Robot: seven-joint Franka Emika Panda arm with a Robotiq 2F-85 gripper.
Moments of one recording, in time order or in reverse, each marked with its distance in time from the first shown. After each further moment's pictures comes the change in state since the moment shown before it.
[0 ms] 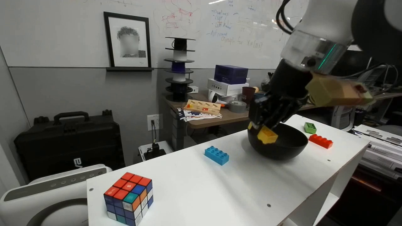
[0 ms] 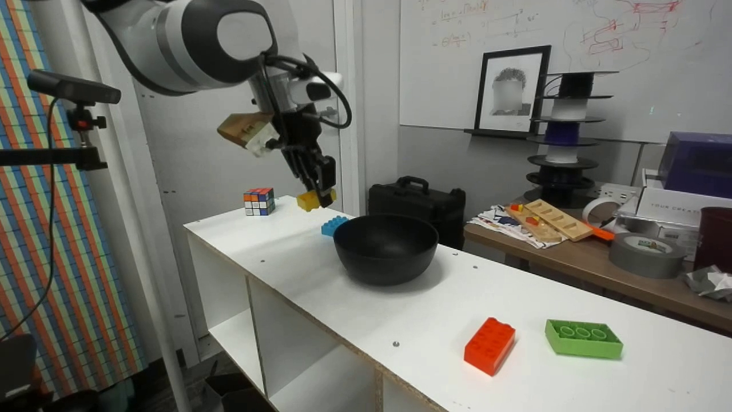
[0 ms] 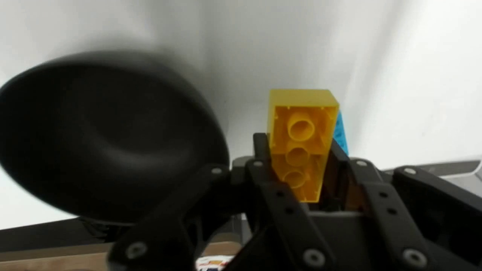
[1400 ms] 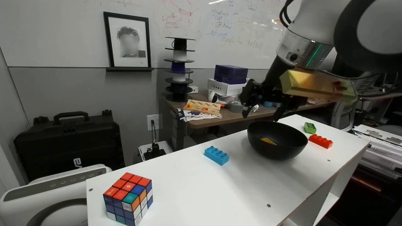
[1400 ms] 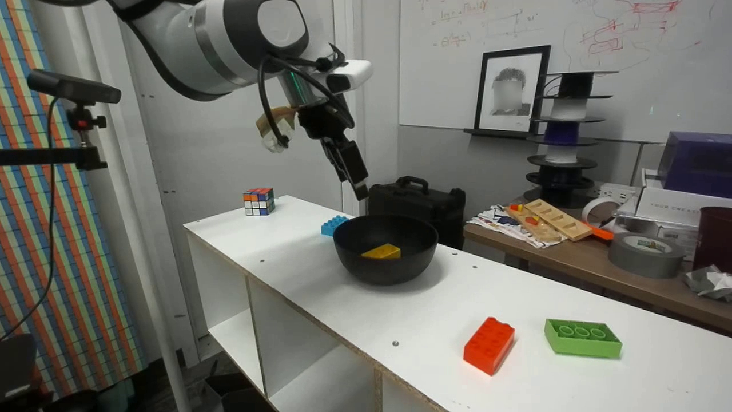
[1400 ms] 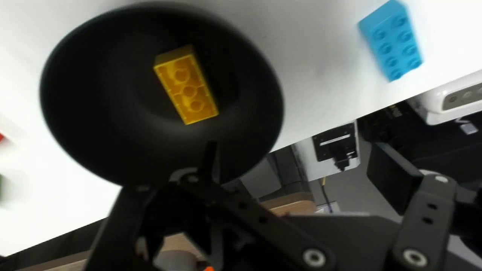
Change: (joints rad) arm 0.048 0.059 -0.109 0.094 -0.142 0.011 0.375
